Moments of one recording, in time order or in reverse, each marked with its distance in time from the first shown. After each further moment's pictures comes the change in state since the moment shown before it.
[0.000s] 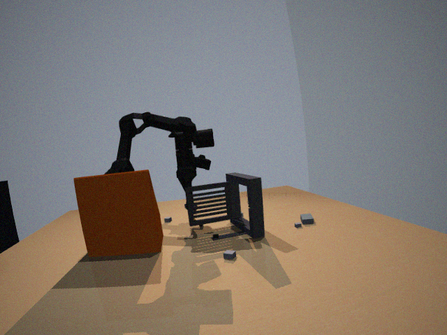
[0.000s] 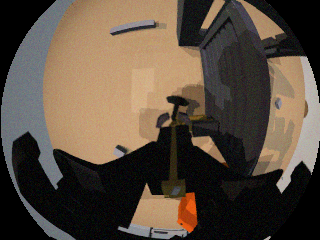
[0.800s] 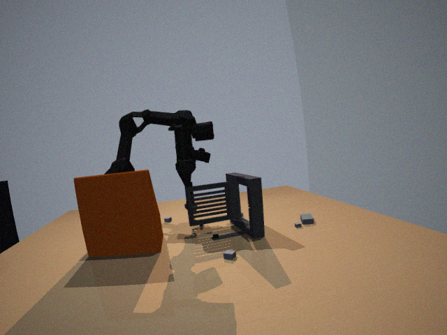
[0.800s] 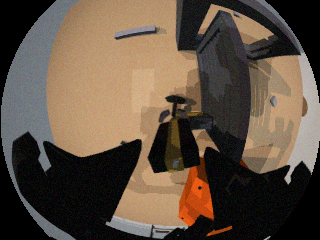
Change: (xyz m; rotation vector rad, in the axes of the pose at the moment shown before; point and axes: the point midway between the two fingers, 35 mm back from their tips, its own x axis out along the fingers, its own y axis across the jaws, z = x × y) arm -0.024 0.000 0.001 0.010 0.000 -0.001
